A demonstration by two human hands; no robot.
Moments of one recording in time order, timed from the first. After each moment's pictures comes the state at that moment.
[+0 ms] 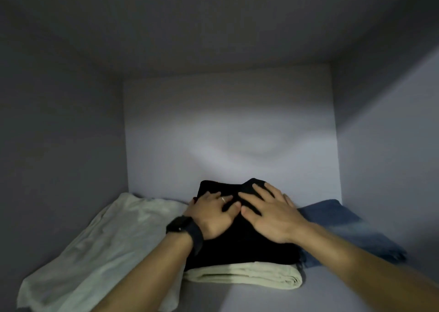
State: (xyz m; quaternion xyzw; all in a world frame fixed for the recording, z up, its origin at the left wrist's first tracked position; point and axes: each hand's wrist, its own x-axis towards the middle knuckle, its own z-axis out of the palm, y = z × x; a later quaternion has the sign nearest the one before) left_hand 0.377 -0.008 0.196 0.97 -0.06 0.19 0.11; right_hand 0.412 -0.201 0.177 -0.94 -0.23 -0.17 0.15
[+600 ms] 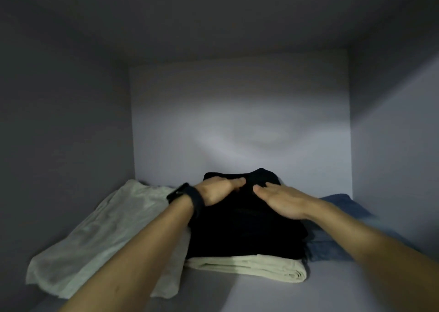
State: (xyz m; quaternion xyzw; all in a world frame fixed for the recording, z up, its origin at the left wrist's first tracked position) left_hand 0.379 -0.013 0.227 0.94 -0.04 0.03 0.34; right_hand 0.426 -0.217 0.200 -0.95 -0.25 -0.04 0.18
